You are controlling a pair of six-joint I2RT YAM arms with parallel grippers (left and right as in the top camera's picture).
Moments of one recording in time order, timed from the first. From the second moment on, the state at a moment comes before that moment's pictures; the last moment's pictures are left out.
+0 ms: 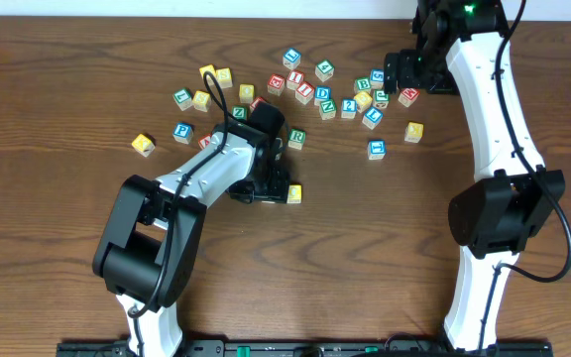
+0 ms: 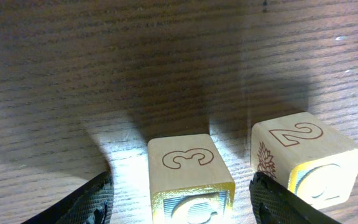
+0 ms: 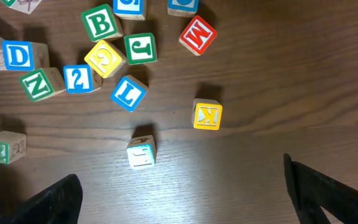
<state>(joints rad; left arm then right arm) -0.44 1.96 1.27 -0.82 0.19 -0.30 0.14 2.21 2.31 -1.43 0.07 0.20</state>
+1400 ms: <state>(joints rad) 0.22 1.67 1.69 -1.19 0.15 -0.47 0.15 2.21 2.31 -1.30 -0.10 0.21</state>
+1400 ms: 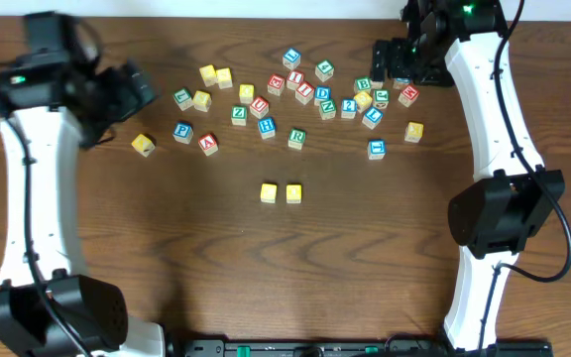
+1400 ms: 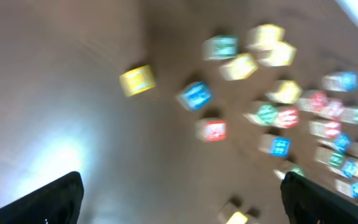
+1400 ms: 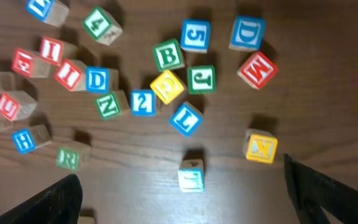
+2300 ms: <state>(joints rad) 0.19 1.68 1.64 -1.28 0.24 -0.41 -0.03 2.21 2.31 -1.30 -0.03 0.33</state>
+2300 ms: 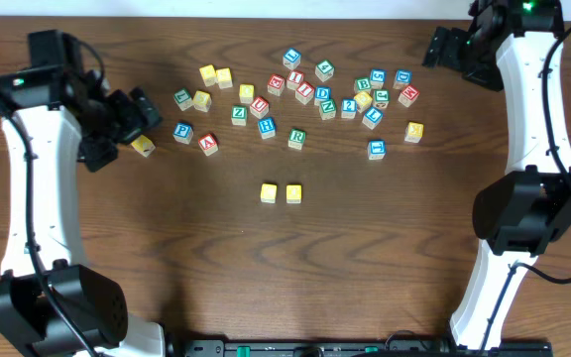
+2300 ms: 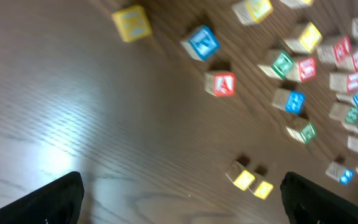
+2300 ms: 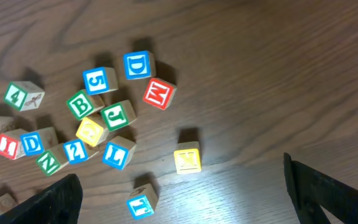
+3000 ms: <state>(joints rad) -0.01 1.70 1.64 -1.28 0.21 -0.40 0.15 2.21 2.31 -1.20 -0.03 0.33</state>
